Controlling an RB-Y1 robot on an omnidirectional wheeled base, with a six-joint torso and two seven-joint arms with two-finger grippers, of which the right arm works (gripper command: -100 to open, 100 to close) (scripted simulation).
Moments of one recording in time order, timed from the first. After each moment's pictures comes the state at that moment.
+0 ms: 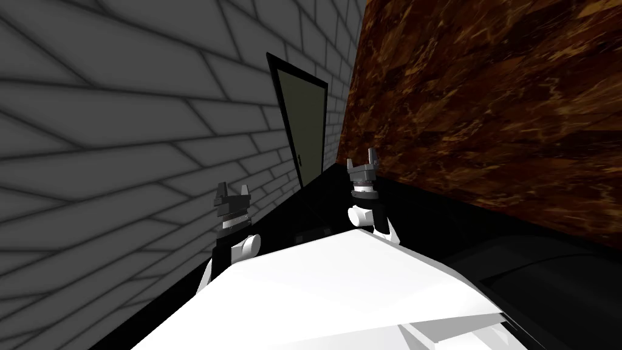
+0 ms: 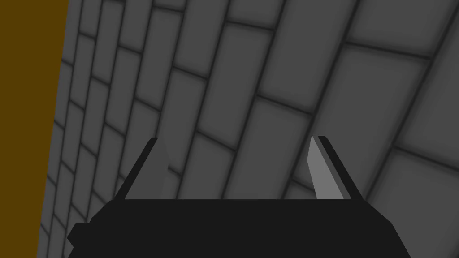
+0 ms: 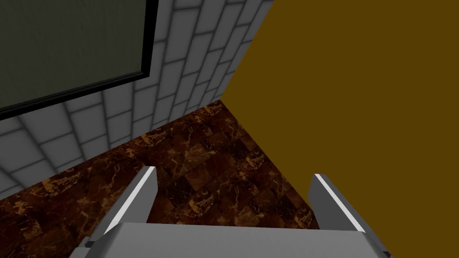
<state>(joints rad) 0.47 0.01 0.01 -2.40 -0.09 -0.40 -0.15</state>
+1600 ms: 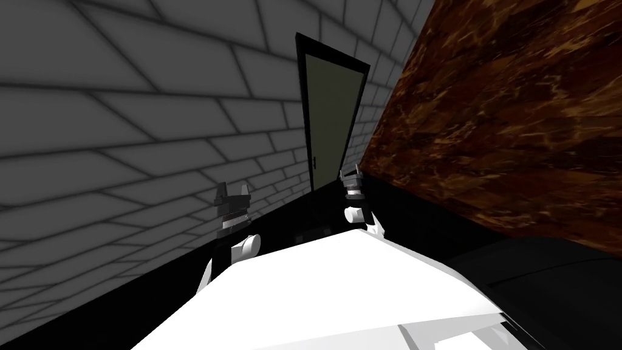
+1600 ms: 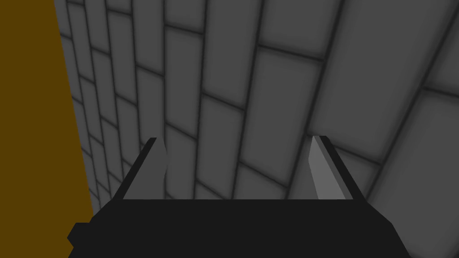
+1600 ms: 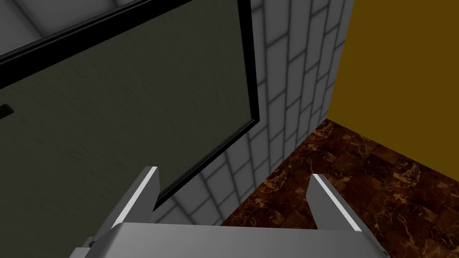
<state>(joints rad) 0.40 -0.07 -0.02 -2.05 -0.22 -0.50 -0.39</state>
